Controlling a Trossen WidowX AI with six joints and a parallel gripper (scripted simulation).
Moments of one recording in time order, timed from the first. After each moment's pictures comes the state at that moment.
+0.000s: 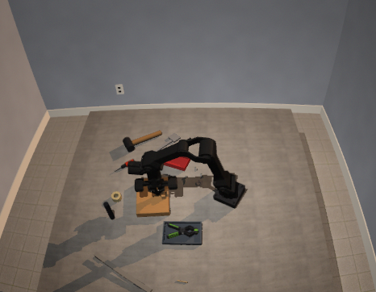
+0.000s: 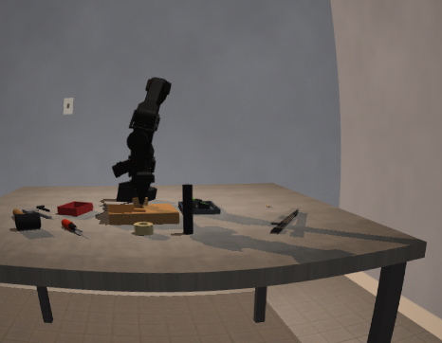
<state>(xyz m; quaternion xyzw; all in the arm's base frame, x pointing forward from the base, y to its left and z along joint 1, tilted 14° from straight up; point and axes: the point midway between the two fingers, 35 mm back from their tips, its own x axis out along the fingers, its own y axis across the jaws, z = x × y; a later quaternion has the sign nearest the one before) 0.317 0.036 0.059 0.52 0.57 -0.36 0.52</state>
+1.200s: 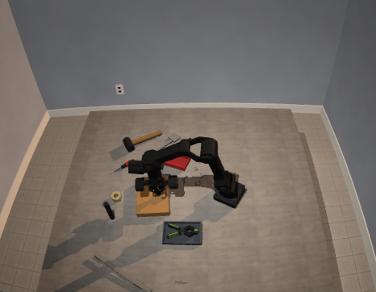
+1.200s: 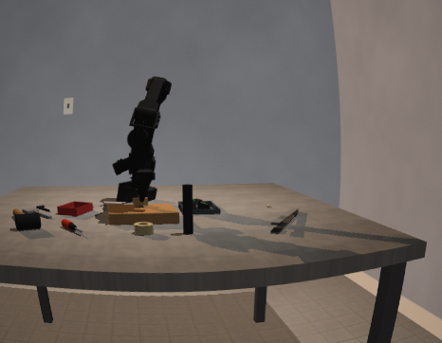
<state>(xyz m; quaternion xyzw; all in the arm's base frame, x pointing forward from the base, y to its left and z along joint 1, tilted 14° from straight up) 0.312 0.036 0.066 0.52 0.57 -0.36 0.52</state>
